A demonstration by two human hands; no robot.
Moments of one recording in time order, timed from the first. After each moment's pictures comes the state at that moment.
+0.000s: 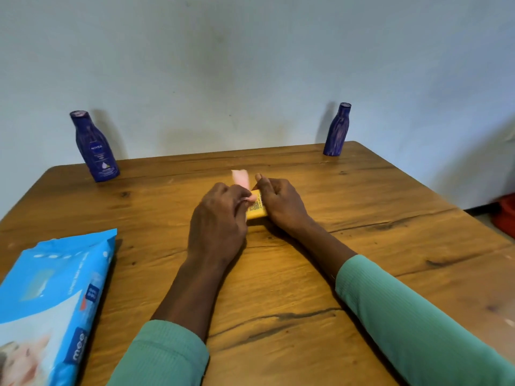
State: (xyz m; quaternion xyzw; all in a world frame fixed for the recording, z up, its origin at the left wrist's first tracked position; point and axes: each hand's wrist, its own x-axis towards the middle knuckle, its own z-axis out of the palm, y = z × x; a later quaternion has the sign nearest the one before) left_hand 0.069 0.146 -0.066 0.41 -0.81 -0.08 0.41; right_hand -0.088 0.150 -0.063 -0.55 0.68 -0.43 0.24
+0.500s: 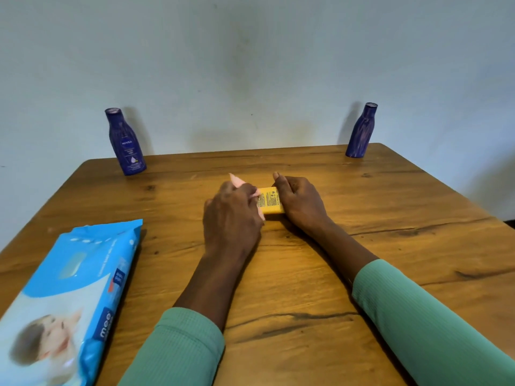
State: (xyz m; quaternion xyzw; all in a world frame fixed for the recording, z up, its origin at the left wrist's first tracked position) left_hand 0.069 0.147 -0.058 0.51 -0.77 -0.05 0.38; right_hand -0.085 0.150 -0.060 -0.54 0.70 -0.43 0.19
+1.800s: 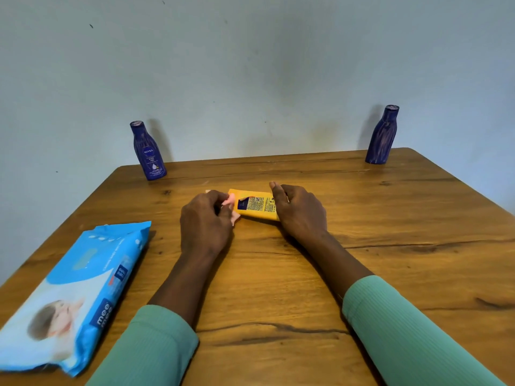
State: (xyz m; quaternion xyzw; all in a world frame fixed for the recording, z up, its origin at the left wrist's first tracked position) left_hand 0.095 0.129 -0.059 0.61 -0.68 -0.09 0.40; right_hand -0.088 0.138 -0.068 -0.58 0.71 -0.37 0.15
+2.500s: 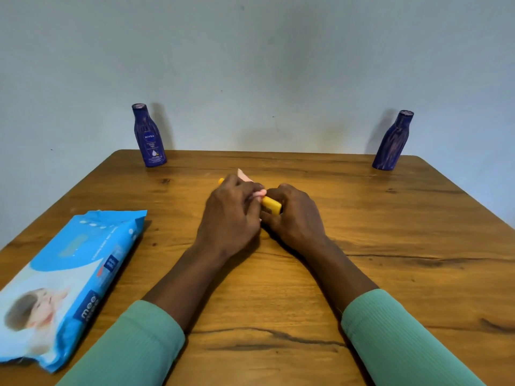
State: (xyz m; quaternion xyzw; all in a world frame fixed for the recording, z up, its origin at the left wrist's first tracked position) left_hand 0.072 0.144 -0.057 0.47 -0.78 -0.06 0.41; right_hand -0.085 0.147 -0.077 -0.70 0.61 -0.35 0.10
